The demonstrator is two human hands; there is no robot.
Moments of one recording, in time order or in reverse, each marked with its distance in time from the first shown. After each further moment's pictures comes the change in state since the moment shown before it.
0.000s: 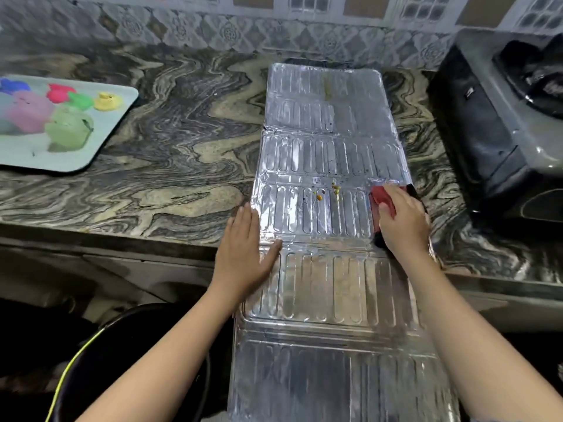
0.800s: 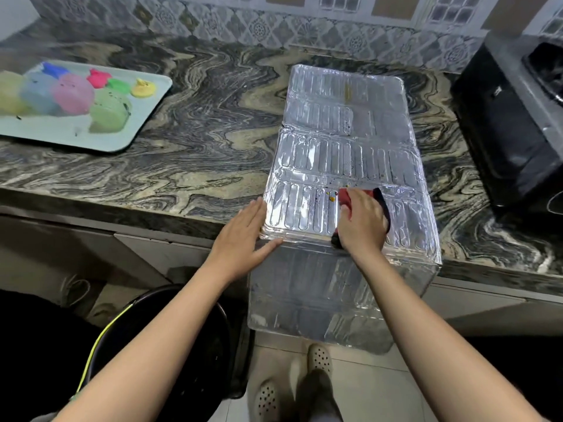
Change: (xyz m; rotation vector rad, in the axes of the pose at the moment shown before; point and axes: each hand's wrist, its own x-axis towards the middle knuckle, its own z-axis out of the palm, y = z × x) left_hand -0.020 -0.060 -0.024 -0.032 -0.042 0.134; right_hand -0.066 -0.100 0.044 0.002 -0.135 -0.008
